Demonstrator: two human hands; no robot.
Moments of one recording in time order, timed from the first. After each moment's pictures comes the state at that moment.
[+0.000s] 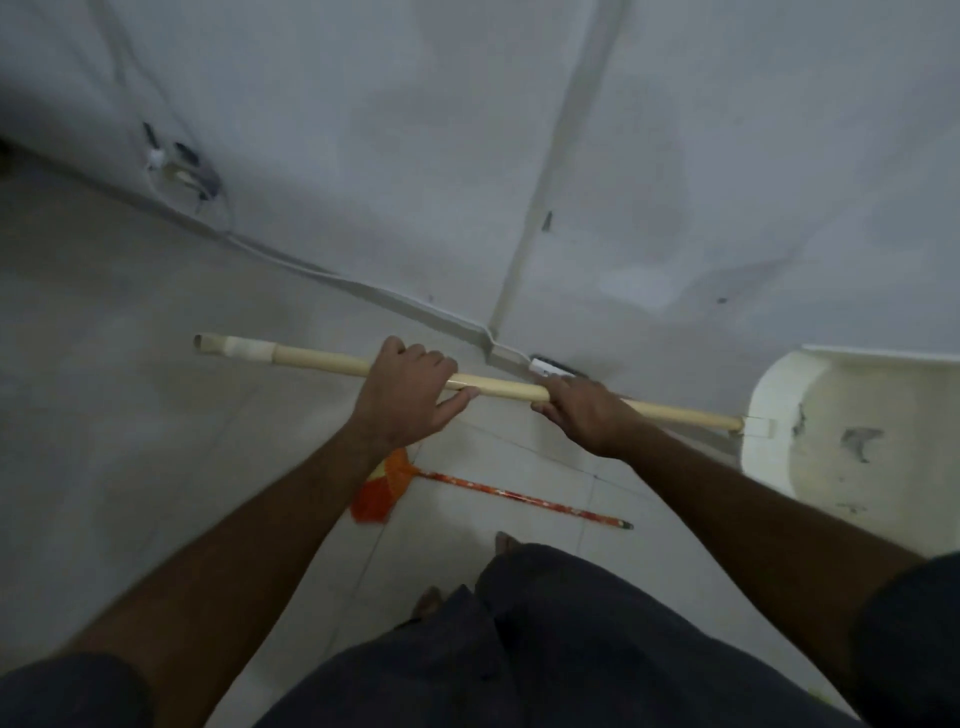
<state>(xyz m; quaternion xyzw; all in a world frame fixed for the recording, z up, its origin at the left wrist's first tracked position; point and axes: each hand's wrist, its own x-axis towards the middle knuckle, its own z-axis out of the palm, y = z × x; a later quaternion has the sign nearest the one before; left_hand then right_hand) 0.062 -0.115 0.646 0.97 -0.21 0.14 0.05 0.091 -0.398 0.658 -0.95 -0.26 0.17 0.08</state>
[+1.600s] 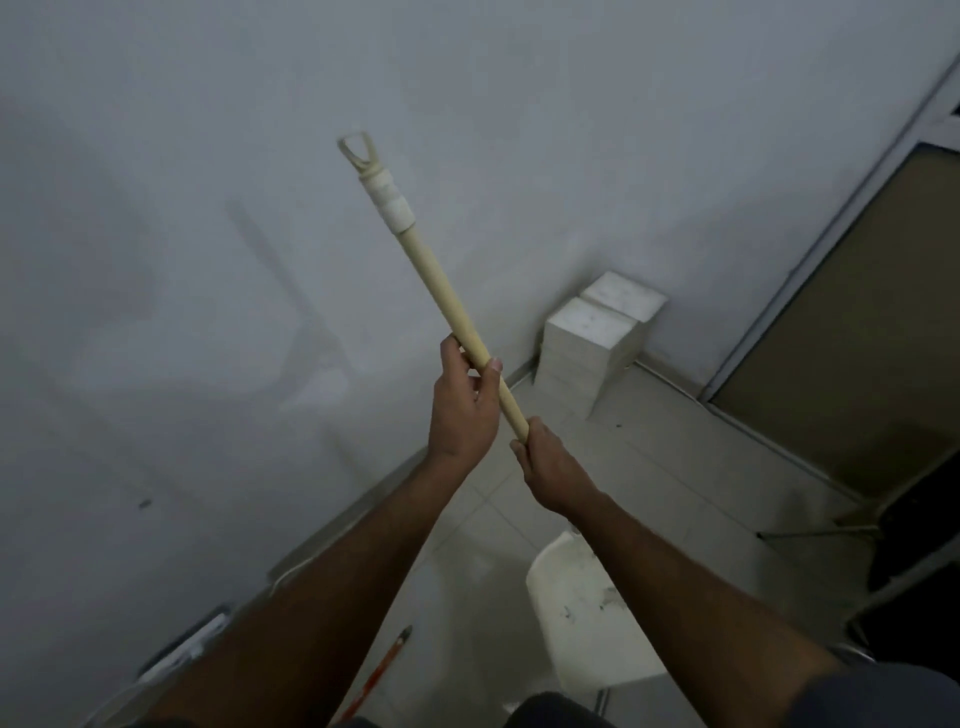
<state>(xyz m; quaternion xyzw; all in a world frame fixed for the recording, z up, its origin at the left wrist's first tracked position) -0.036 -0.930 0.799 0.63 -0.41 -0.18 0.63 -0.164 -1.009 0.692 -0.86 0.39 -0.15 0.30</state>
